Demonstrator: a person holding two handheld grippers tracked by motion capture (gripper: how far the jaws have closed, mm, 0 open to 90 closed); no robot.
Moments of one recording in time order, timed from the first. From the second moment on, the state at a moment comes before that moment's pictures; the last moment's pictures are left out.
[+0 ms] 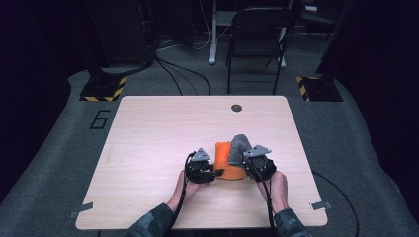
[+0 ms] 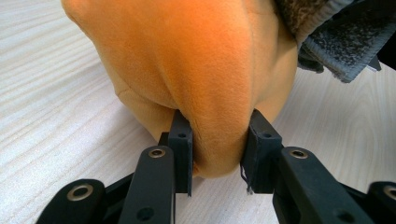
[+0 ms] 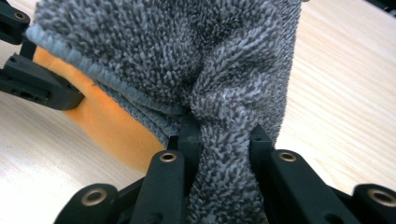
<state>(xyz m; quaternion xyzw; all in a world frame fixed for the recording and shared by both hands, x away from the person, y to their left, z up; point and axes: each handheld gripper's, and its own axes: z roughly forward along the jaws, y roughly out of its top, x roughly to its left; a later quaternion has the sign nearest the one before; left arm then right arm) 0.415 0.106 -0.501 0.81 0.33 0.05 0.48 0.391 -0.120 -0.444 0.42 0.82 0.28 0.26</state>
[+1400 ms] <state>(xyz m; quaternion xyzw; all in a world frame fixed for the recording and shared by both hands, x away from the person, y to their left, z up) 0.409 0.104 -0.511 0.85 0.24 0.15 0.45 0.396 -0.124 -0.451 0.43 0.82 0.28 0.25</state>
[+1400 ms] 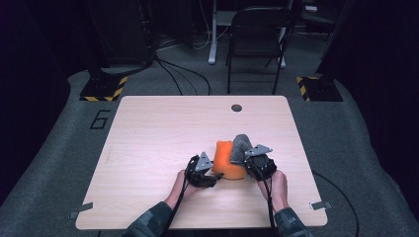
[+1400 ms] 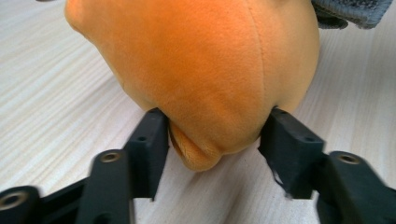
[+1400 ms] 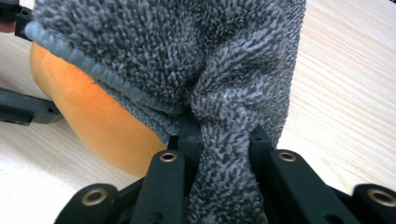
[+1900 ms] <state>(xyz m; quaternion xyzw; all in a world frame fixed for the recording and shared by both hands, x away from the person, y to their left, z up) 0.409 0.104 -0.514 0.84 0.24 0.16 0.45 0.398 -0.172 -0.434 0.48 0.78 0.31 0.26</state>
